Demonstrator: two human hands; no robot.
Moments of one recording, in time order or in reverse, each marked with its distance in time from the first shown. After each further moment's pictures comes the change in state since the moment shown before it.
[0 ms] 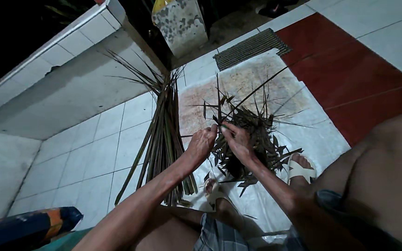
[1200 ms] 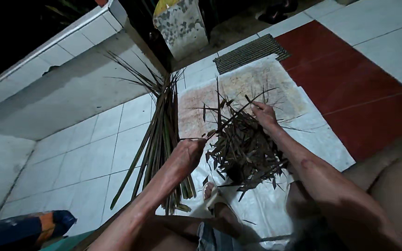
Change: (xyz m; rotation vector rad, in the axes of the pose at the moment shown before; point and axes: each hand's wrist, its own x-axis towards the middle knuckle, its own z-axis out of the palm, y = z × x) left_hand -0.051 -0.011 -0.070 -0.143 -0.149 -0.054; right_hand 0.127 0.069 -0.079 0.120 0.126 0.136
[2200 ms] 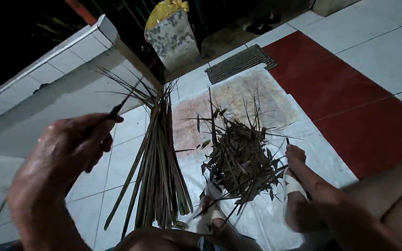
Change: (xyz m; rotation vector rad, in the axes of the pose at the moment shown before) left_hand -0.045 -0.058 -0.159 -0.240 0.433 -0.190; right_hand -0.037 0.157 -0.100 -0.237 0.322 0.516
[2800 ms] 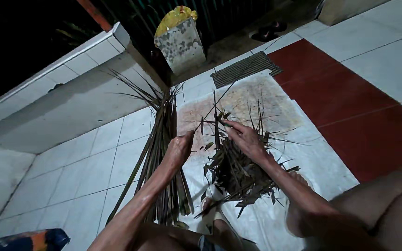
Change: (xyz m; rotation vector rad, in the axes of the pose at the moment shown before) left_hand 0.030 -0.017 0.201 0.248 -0.091 0.260; right_hand -0.184 -0.186 0.021 0.210 -0.475 -0.965
